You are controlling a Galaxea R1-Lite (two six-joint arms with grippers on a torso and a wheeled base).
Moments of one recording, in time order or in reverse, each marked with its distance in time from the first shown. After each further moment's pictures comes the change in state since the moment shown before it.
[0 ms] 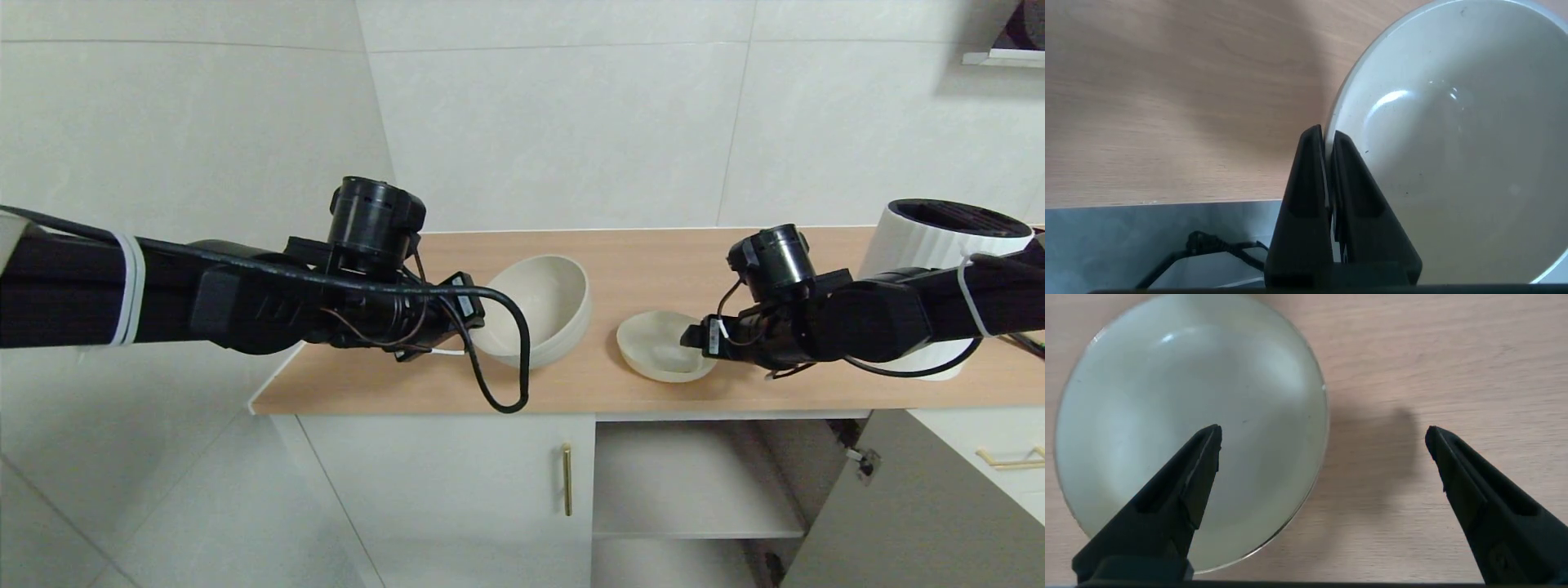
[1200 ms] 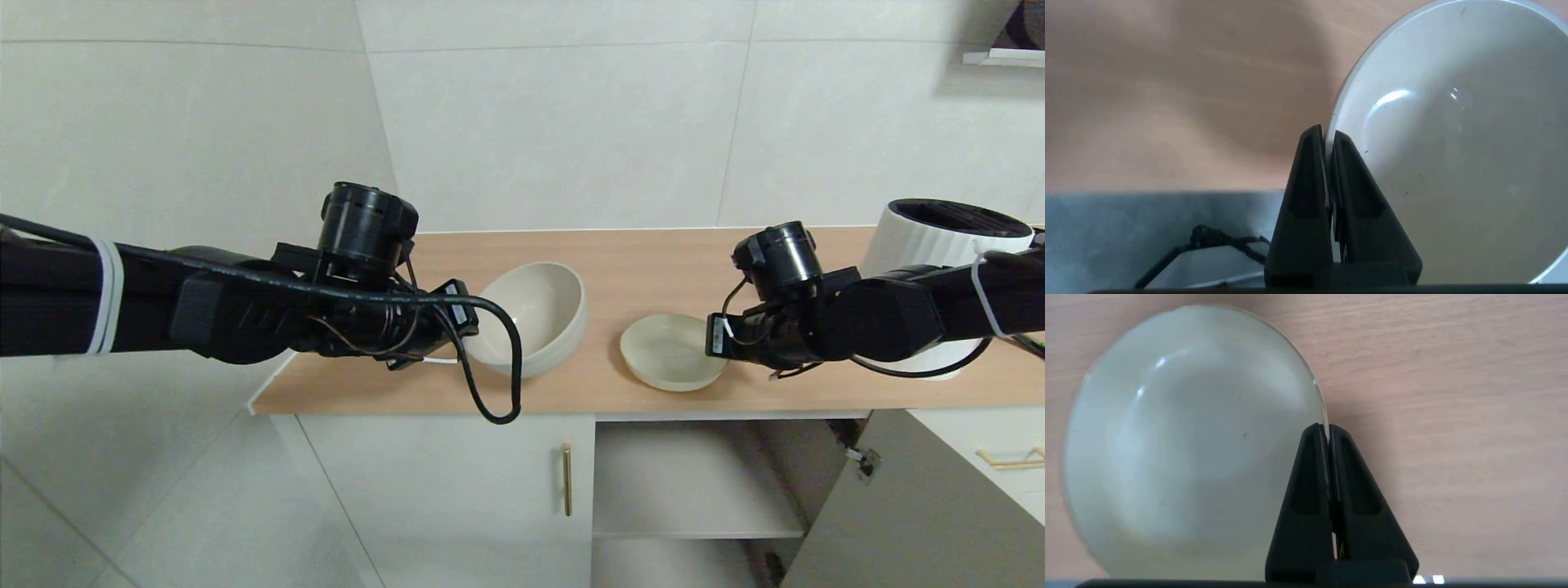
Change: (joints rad) left arm 0.000 -0.033 0.052 -0.001 0.001 0.000; right arm 0.001 -0.024 0.015 0.006 0.007 0.008
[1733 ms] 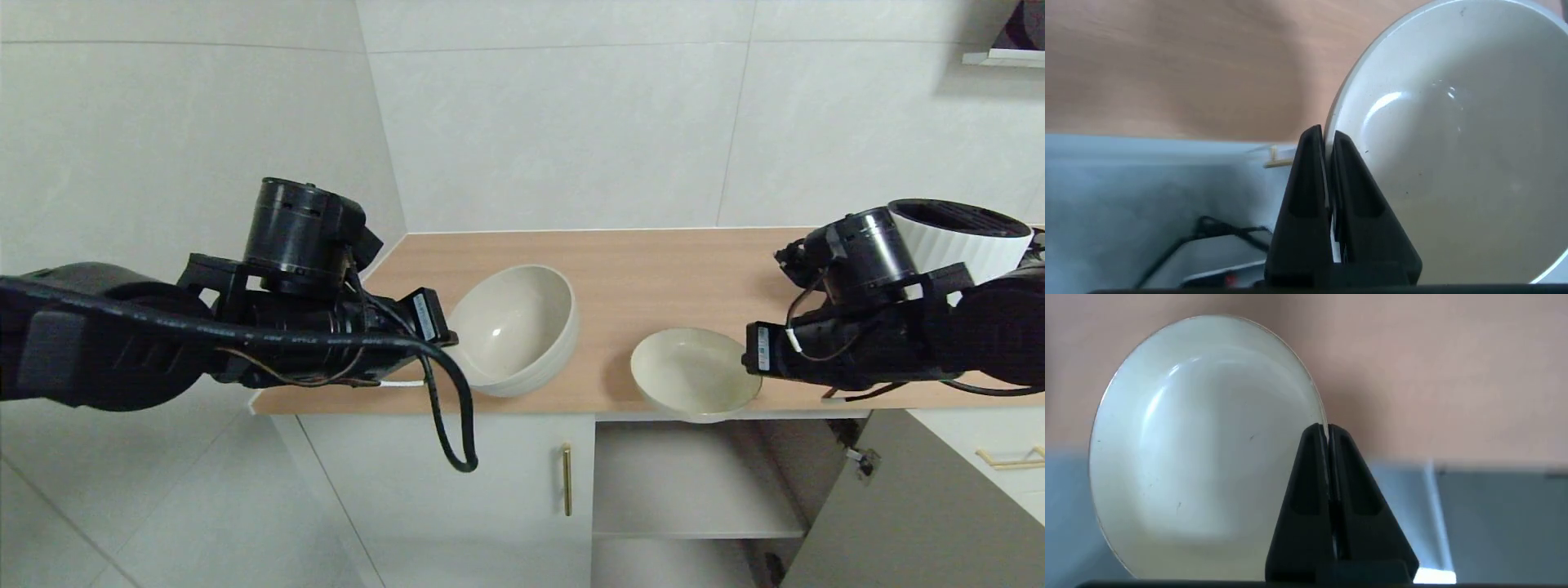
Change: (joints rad) left arm -0.006 -0.167 0.167 -0.037 -0.016 0.049; right arm 0.009 -0.250 0.196 0.070 0.148 -0.007
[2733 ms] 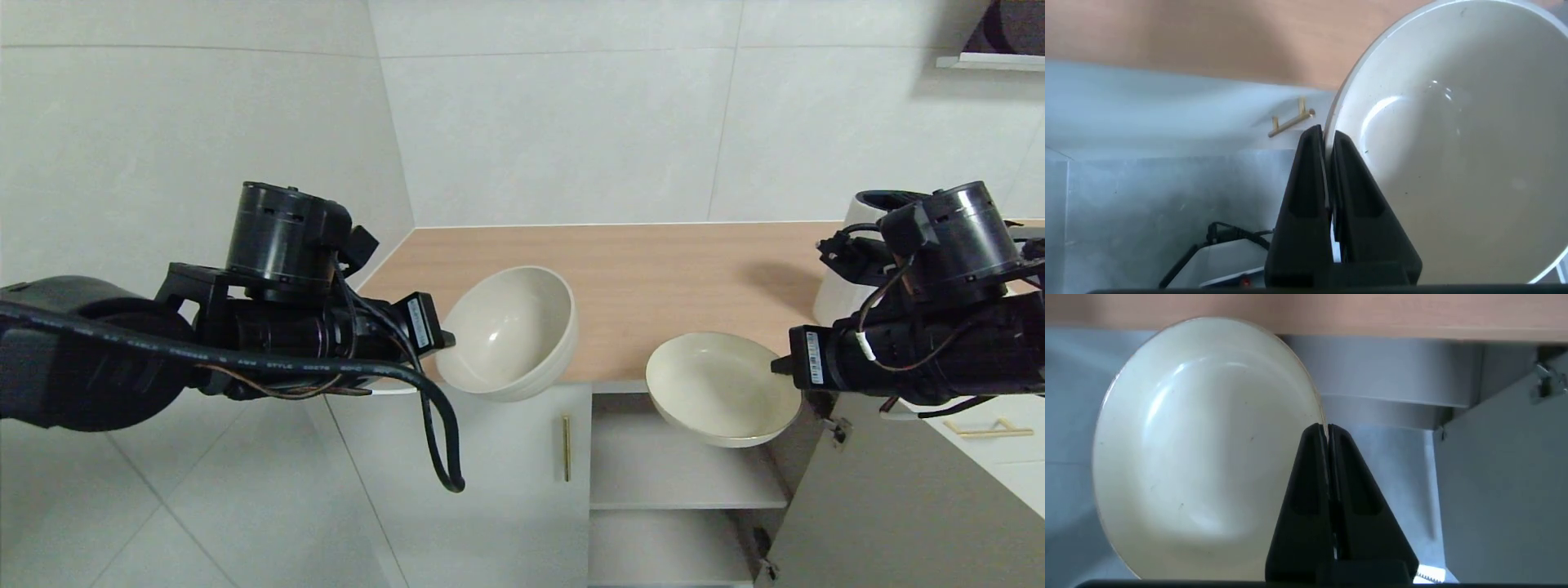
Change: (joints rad) left arm -0.001 -0.024 0.045 -0.045 -0.004 0.036; right arm 0.010 -0.155 0.049 0.088 0.039 -0.051
